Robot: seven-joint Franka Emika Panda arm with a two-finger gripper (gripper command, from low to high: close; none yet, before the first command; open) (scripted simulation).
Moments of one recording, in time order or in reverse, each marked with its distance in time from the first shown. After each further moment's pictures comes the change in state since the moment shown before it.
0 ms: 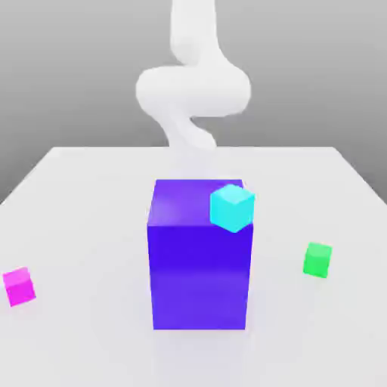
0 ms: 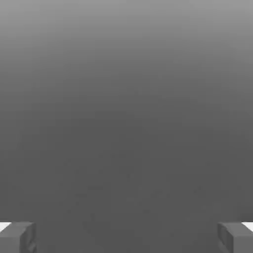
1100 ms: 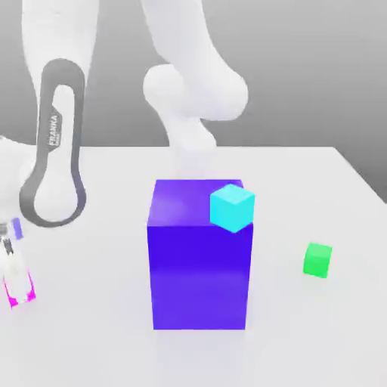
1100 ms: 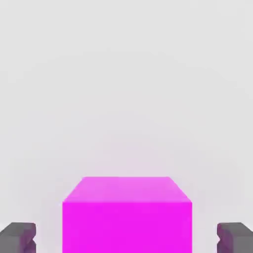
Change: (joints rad) arm -0.543 1.104 -0.188 -0.194 0.349 0.549 -0.123
